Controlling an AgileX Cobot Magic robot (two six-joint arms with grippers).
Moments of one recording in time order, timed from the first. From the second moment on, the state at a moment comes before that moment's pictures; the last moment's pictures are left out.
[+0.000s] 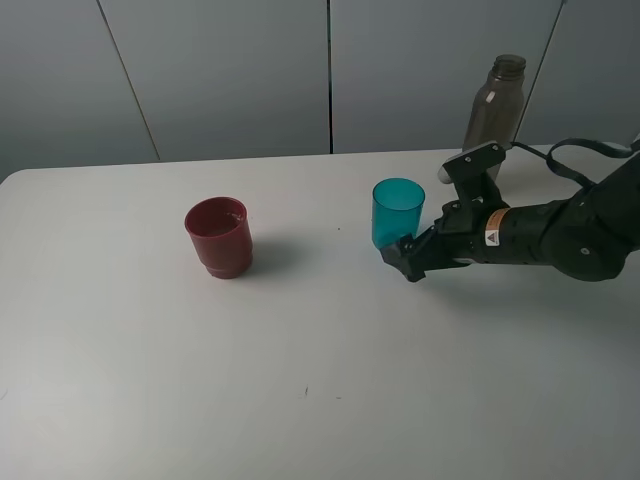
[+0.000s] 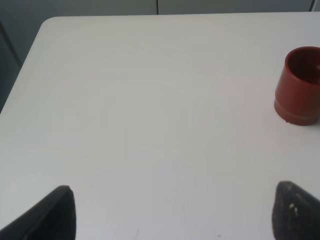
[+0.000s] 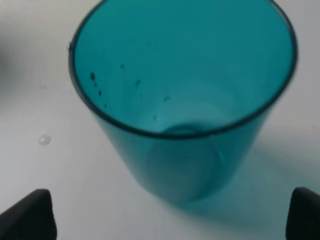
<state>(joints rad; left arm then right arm) 0.03 -0.01 -0.51 0.02 1.09 -0.02 0.30 1.88 -0.58 -0.49 -0.50 0.31</state>
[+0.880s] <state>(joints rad) 0.03 -0.01 -0.51 0.02 1.09 -0.02 0.30 0.61 -0.72 -0.04 0.99 0.11</state>
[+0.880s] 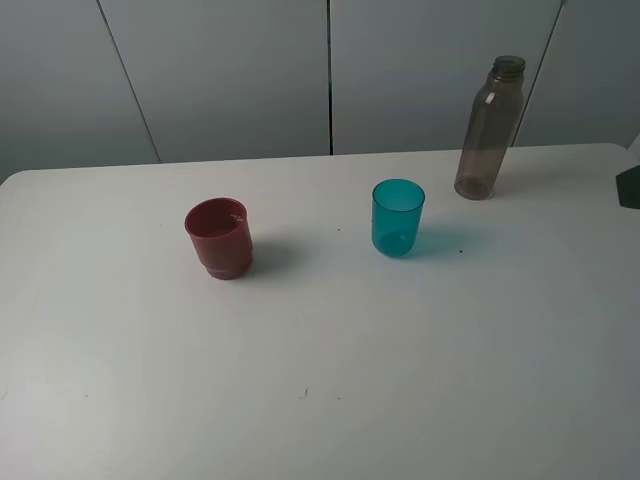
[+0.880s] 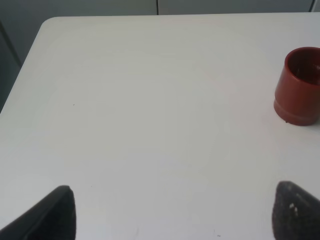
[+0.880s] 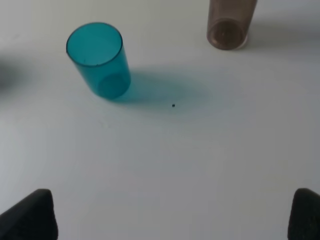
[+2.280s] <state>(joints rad) 0.03 -0.01 -0.51 0.02 1.09 -0.02 0.19 0.00 -0.51 -0.07 1.10 0.14</state>
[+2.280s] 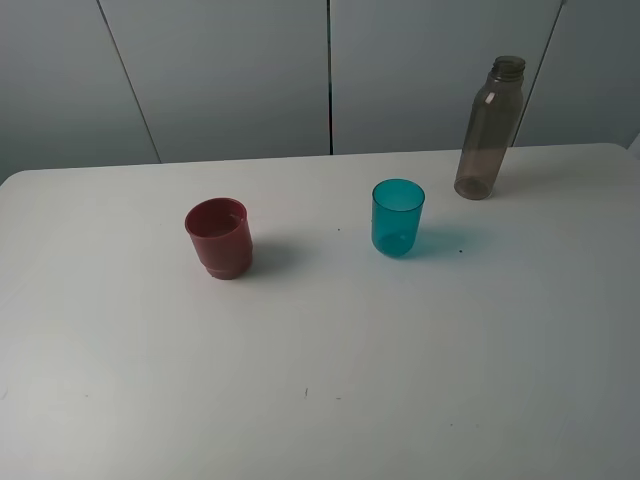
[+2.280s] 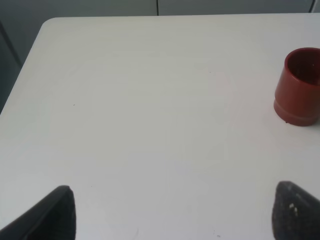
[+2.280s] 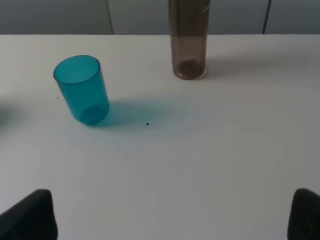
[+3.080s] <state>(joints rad) 0.03 -0.01 -0.51 0.02 1.09 -0.02 0.09 0.00 -0.51 0.02 1.10 0.04</state>
